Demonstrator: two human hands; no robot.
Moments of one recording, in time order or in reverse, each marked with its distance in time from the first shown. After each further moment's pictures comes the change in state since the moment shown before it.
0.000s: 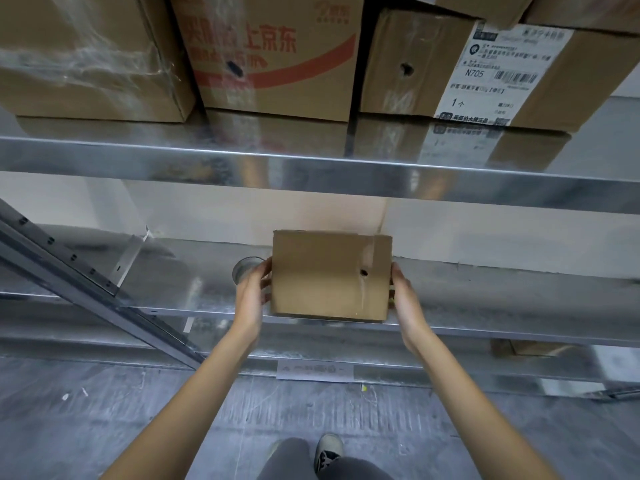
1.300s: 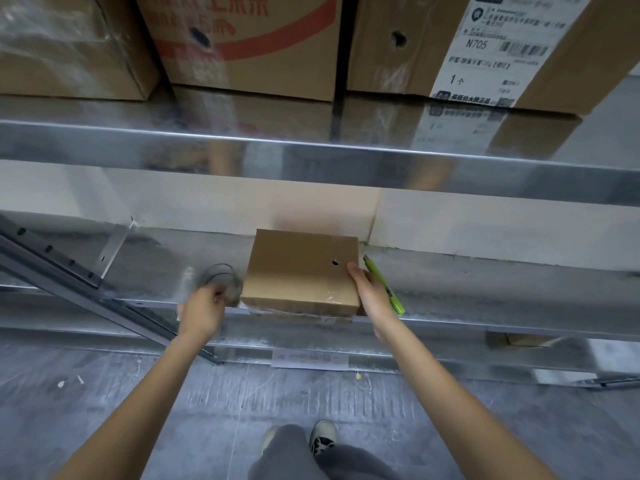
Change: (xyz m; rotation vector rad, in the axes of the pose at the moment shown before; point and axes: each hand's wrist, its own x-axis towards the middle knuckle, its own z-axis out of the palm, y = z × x) left_hand 0.038 -0.034 -0.077 1.232 0.113 0.094; right_hand 0.018 0.020 0.029 -0.078 -0.079 0.090
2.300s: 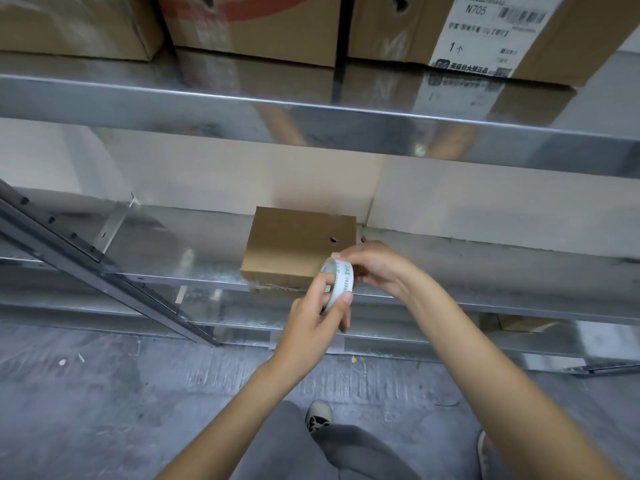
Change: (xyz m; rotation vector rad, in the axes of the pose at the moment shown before) left_hand -0.160 0.136 0.001 -0.860 -0.263 0.499; right_hand -0.044 -0.068 -0.020 -0.048 -0.396 0.046
